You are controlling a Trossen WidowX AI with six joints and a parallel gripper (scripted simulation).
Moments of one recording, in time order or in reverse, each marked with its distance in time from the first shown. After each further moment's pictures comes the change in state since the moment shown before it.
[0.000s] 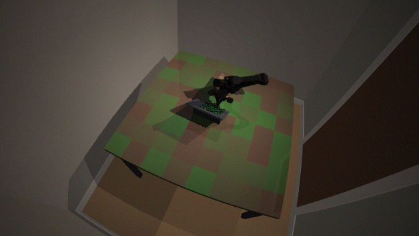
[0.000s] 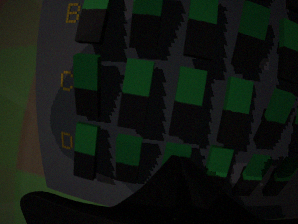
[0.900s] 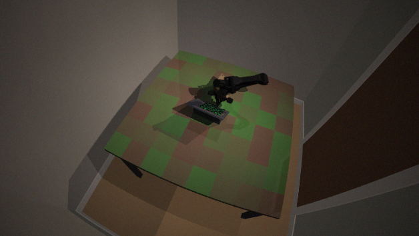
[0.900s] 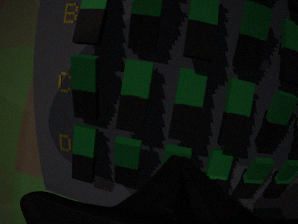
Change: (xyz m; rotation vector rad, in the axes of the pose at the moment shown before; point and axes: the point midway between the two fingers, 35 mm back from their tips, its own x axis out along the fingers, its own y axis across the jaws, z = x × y) arm 0.002 0.000 0.000 0.000 -0.002 0.000
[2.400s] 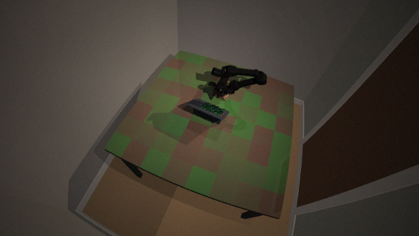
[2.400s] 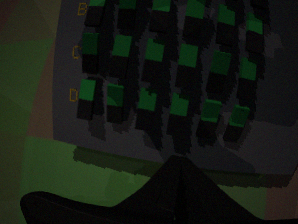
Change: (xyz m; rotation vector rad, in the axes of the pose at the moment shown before) arm -0.060 -0.025 -0.019 0.003 -0.027 -0.005
